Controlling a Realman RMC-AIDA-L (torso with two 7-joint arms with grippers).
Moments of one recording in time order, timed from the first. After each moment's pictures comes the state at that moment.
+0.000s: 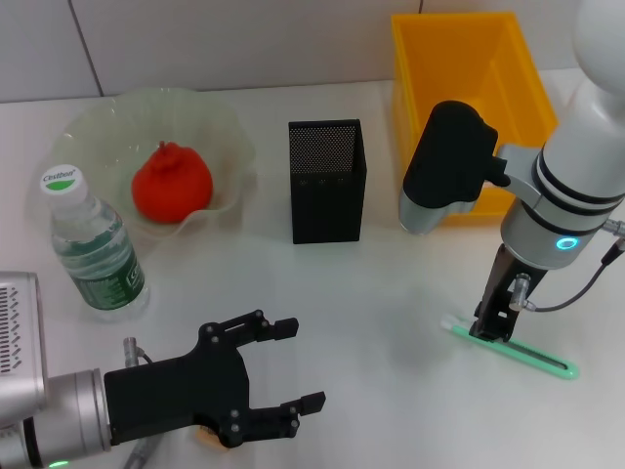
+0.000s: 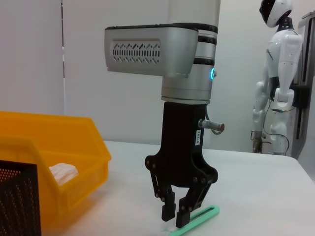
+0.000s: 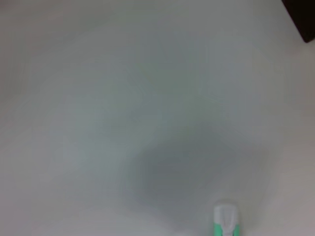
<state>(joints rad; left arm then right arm) -0.39 -2.04 1.55 0.39 1.21 1.44 -0.79 0.71 2.08 -1.58 -1.19 -2.74 -1.63 2.47</state>
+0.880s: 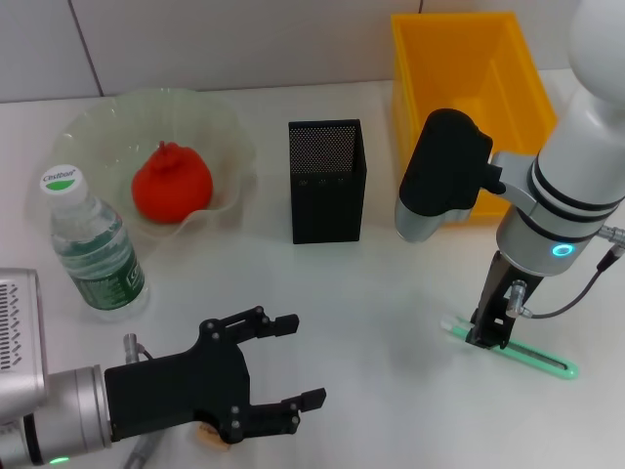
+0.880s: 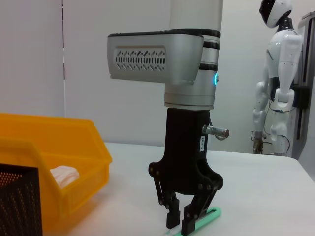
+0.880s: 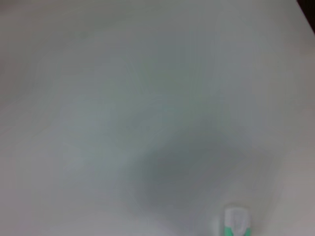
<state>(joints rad) -0.39 -2.04 1.54 0.39 1.21 1.44 -0.79 0.71 2.09 -1.60 -1.18 -2.73 -1.62 2.46</state>
